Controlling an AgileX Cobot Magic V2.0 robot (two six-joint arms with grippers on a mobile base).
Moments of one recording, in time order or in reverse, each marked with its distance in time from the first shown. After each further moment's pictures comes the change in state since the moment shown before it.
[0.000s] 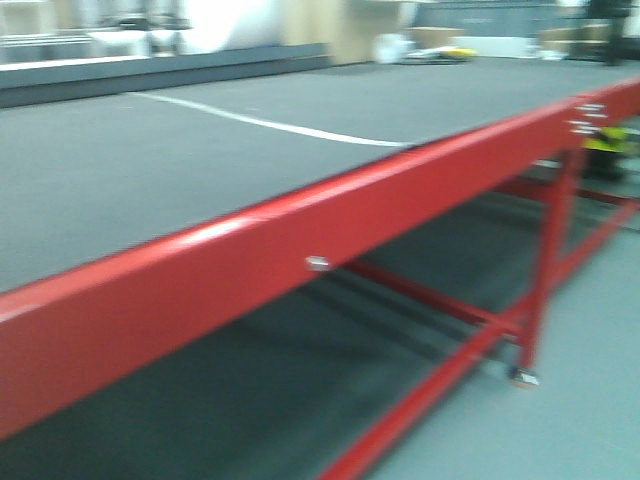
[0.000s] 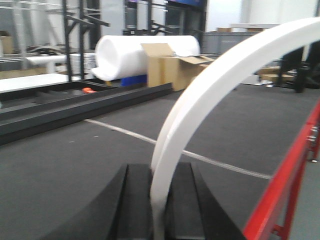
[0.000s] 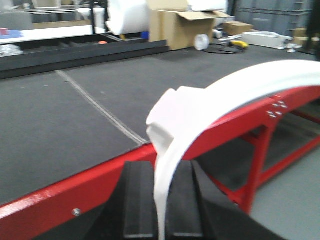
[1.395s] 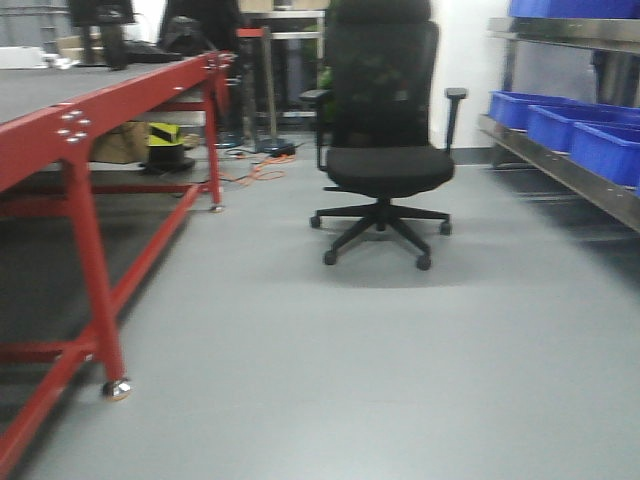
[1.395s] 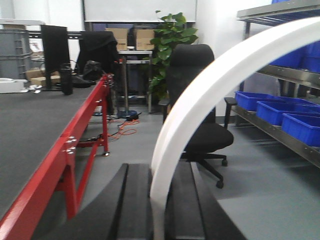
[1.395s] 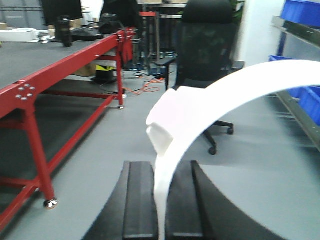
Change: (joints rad) left arm 0.000 0.000 0.000 0.000 0.000 0.000; right arm 0.000 0.000 0.000 0.000 0.000 0.000
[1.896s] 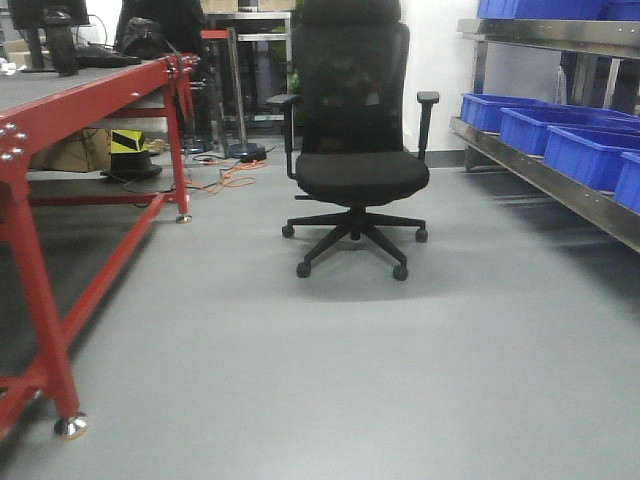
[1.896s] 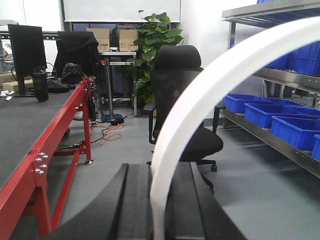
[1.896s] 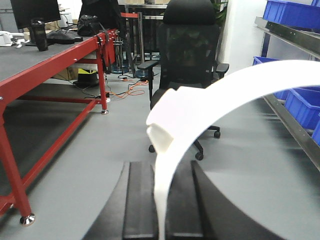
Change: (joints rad) left arm 0.000 0.000 0.000 0.000 0.000 0.000; right arm 0.000 0.000 0.000 0.000 0.000 0.000
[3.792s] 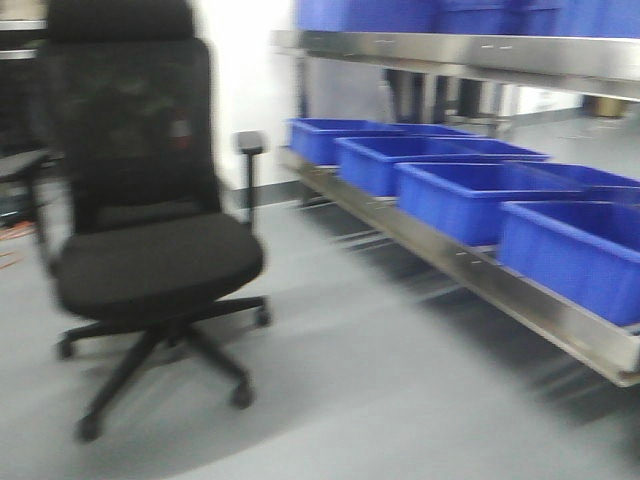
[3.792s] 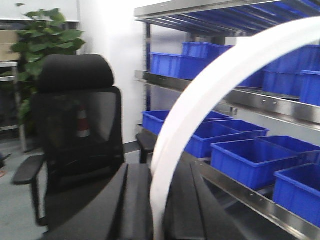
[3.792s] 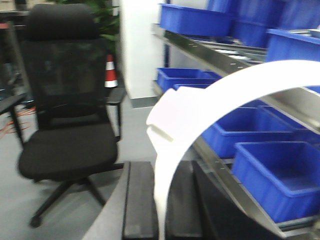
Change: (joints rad) left arm 0.000 0.000 0.000 0.000 -0.007 0.000; right arm 0.000 0.000 0.000 0.002 0.000 0.000
